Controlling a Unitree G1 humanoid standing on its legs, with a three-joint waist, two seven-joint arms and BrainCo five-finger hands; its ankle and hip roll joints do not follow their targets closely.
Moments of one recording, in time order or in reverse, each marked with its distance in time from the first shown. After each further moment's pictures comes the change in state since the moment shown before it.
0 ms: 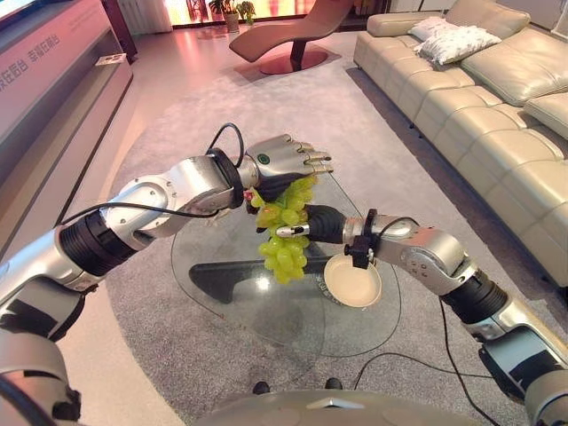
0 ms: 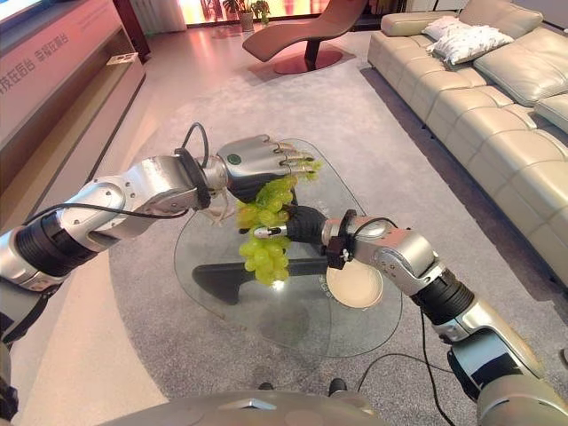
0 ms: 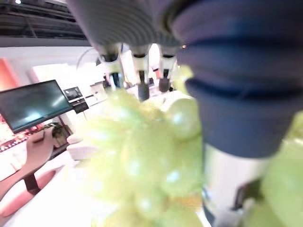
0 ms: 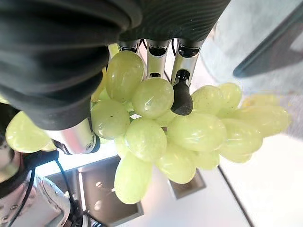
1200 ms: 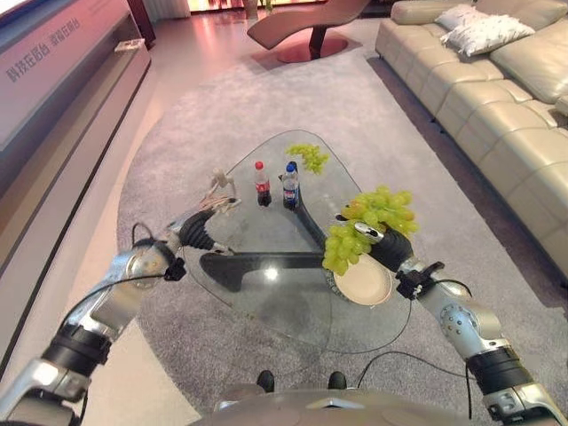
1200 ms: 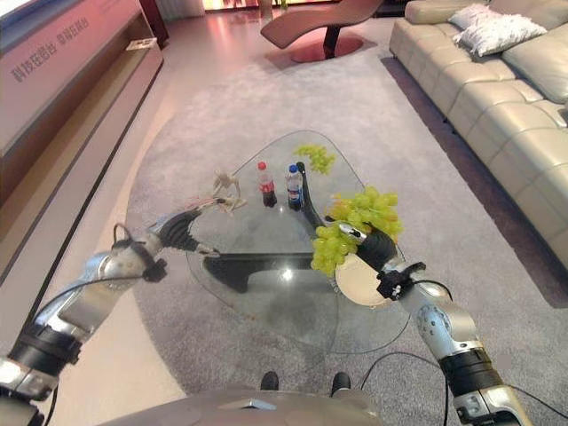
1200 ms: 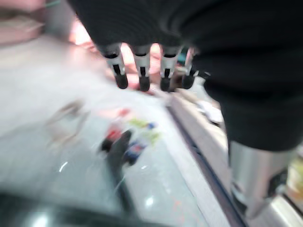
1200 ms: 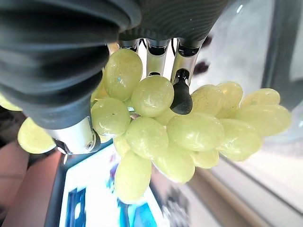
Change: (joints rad) left arm 0.883 -0.205 0.582 0.349 -0.510 0.100 0.205; right arm 0.494 0.074 -0.428 0.263 -0.006 -0.433 -0.072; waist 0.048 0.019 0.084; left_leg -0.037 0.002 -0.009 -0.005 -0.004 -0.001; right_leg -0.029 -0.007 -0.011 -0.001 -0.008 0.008
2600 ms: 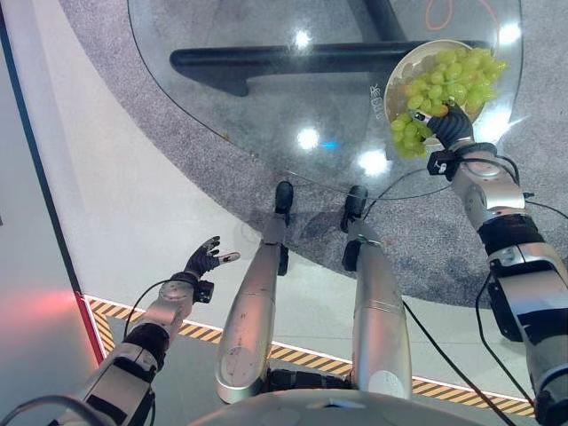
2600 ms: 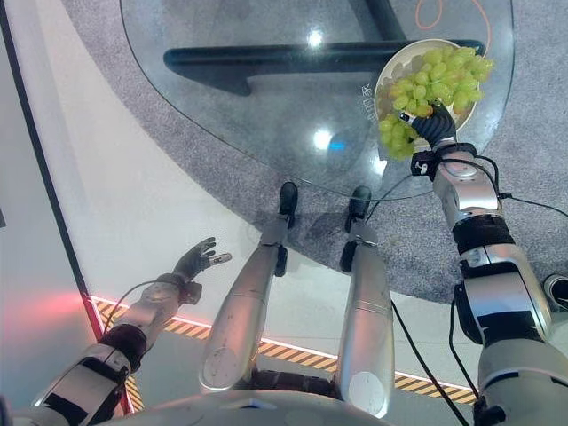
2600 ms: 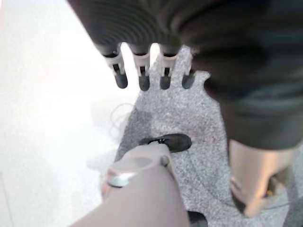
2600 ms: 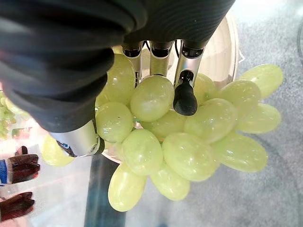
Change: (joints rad) left arm -0.226 -0.274 -0.202 0.658 -0.547 -0.024 0.149; right arm -0.837 -0.163 0.122 0.592 -0.373 -0.026 -0.399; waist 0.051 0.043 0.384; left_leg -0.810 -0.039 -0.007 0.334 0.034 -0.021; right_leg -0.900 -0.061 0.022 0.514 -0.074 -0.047
